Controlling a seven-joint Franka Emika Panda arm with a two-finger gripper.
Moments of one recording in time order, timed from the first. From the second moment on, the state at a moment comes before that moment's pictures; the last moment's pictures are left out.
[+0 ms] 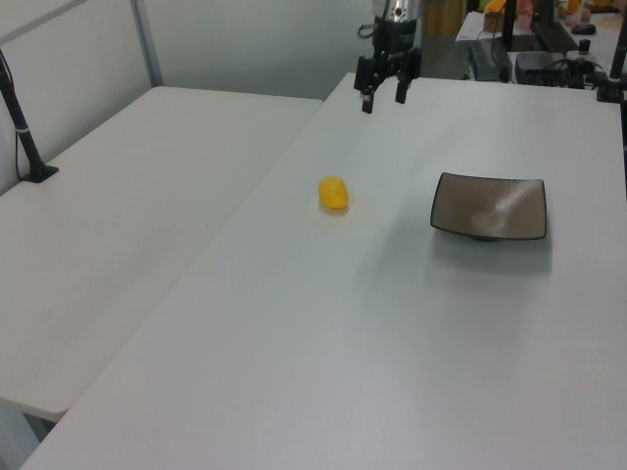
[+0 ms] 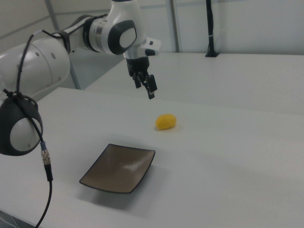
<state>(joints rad) 0.04 0.51 -0.01 -1.15 0.08 1.78 0.40</state>
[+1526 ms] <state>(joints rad) 0.11 0.81 -0.01 -1.13 -0.18 2.29 0.73</state>
